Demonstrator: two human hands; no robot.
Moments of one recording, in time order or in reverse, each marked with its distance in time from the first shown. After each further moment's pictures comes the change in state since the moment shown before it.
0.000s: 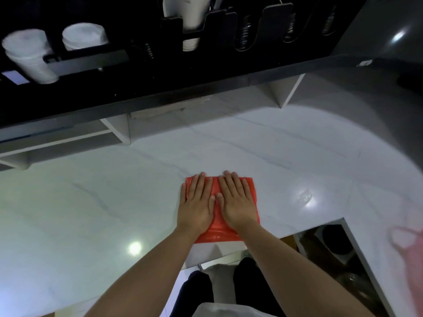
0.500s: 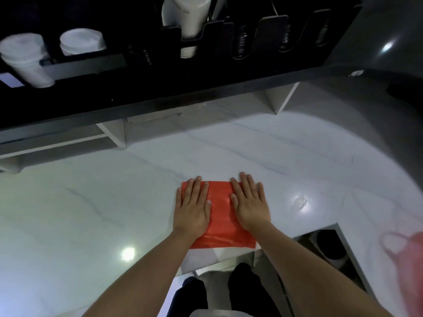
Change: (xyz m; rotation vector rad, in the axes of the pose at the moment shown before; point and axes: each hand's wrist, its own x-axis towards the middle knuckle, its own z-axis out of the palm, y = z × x) left_hand 0.006 -0.001 0.001 -0.015 -0.041 -0.013; right_hand 0.003 0.044 -0.022 -0.055 -0.123 0.116
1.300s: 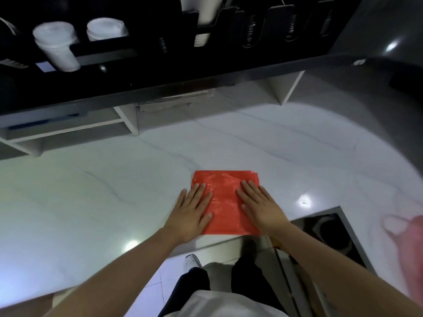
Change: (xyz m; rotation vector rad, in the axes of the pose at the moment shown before) left_hand -0.070 -0.045 -0.012 0.071 -0.218 0.295; right_hand -0.064 0.024 0.006 -0.031 -0.059 -0.343
